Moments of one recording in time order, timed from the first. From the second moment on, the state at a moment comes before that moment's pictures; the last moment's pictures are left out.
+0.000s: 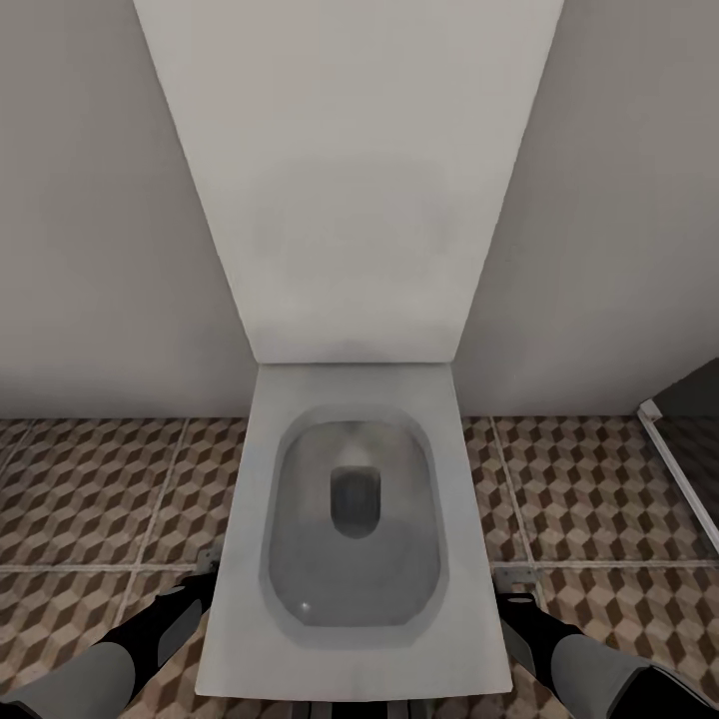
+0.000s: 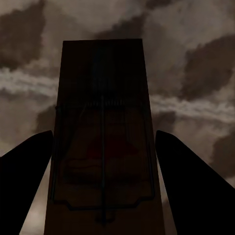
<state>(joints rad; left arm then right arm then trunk) -0.67 0.16 -0.51 -0.30 0.68 0.06 0.04 -0.73 -0.06 0.67 -0.07 -0.62 0.08 -0.21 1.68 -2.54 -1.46</state>
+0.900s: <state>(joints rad) -0.67 0.17 -0.50 -0.30 0.68 0.07 0.04 -0.73 -0.06 0.67 -0.08 -0.62 0.08 -0.21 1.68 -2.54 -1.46</state>
